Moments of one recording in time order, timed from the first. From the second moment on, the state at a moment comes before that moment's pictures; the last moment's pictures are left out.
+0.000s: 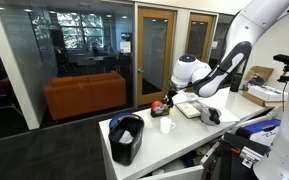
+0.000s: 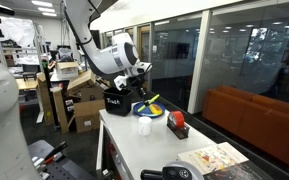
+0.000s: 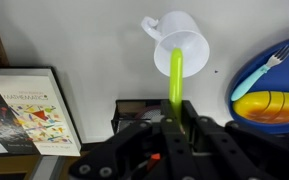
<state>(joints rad) -0.01 0.06 -0.16 -2.53 -0.73 2.83 1.17</state>
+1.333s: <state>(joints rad) -0.01 0.31 -0.18 -2.34 -1.51 2.89 1.93</state>
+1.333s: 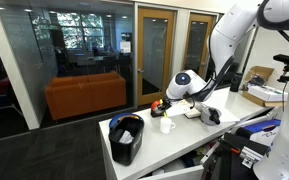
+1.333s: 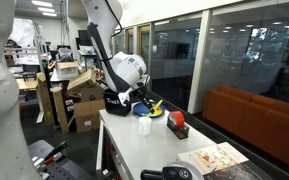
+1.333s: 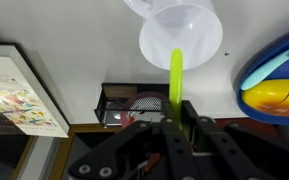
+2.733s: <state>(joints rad) -0.01 0.37 -0.20 -2.32 -1.89 2.95 2.25</state>
